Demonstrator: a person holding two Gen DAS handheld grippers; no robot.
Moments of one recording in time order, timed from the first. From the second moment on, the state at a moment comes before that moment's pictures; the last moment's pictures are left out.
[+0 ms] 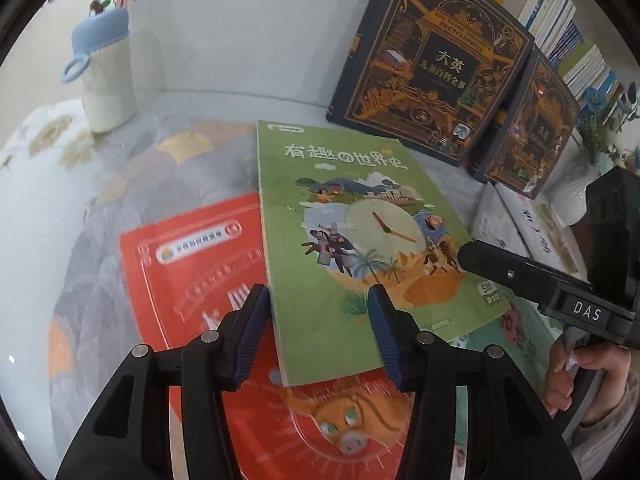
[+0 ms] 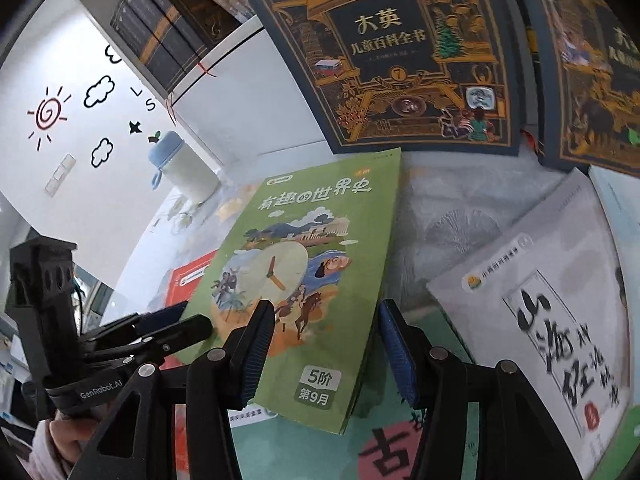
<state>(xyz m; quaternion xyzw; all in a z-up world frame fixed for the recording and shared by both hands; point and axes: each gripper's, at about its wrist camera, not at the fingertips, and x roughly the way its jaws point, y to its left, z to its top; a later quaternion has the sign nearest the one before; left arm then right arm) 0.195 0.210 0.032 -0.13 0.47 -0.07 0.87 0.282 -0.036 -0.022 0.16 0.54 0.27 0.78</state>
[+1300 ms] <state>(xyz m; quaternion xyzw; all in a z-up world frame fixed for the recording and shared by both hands) -0.064 0.122 0.043 -0.10 0.46 -0.17 0.87 0.006 -0.111 0.025 0.16 0.55 0.28 0.77</state>
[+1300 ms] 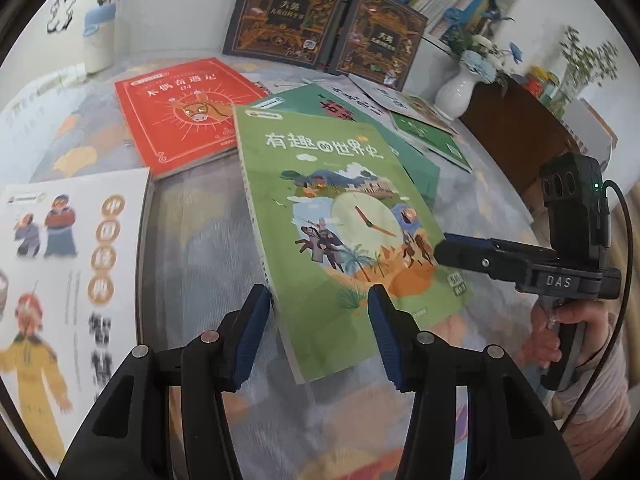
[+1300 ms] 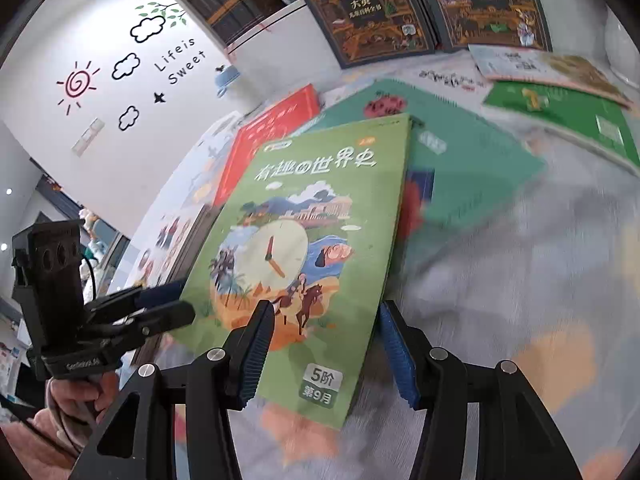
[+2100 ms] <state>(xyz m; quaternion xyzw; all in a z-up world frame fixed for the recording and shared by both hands) -0.045 0.135 0.032 -0.14 0.47 -0.13 0.86 0.008 -0.167 0.030 0.17 0.53 0.34 0.75</state>
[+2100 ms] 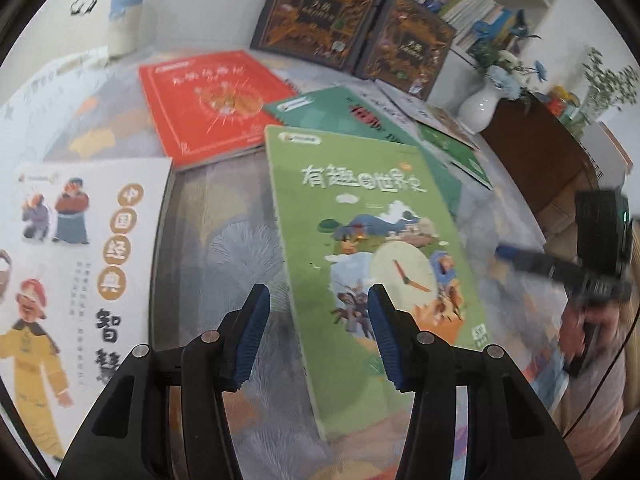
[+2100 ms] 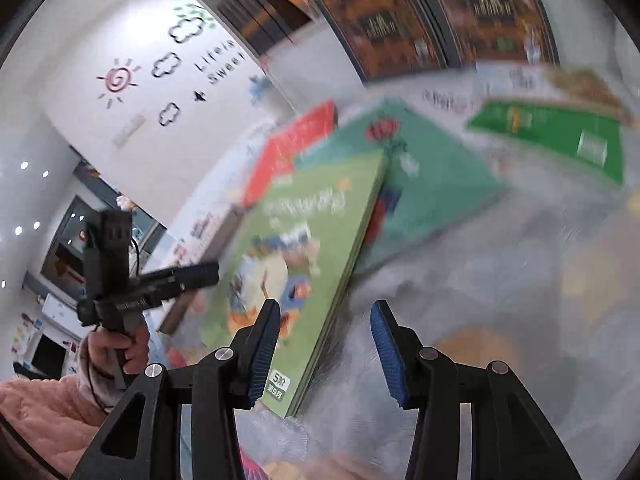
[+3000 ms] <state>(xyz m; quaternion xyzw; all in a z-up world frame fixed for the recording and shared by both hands) -0.052 0.140 0.014 -0.15 0.49 -0.22 0.83 -0.014 -0.144 -0.011 0.23 0.55 0.37 0.72</state>
